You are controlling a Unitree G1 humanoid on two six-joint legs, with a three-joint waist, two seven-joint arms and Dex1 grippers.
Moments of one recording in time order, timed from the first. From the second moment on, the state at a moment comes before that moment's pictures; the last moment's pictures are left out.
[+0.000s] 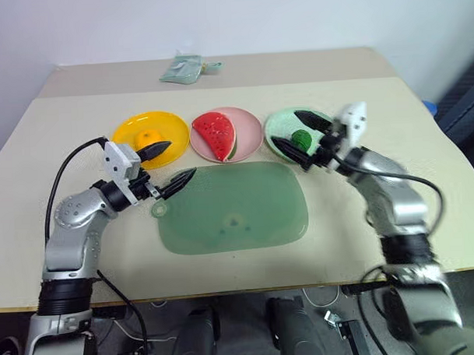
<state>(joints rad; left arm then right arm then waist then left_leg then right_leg) -0.32 0.58 0.16 -0.03 -0.47 0.15 -0.94 -0.45 -0.50 -0.11 -0.09 0.49 0.30 0.86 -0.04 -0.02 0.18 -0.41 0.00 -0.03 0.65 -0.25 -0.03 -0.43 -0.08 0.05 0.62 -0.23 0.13</state>
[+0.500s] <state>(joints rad) -0.34 0.60 0.13 0.06 -0.49 0.13 -1.12 -0.05 -0.78 -0.20 -0.39 0.58 0.35 1.06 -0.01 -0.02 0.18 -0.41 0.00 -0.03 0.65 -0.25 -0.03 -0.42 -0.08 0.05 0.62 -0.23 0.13</state>
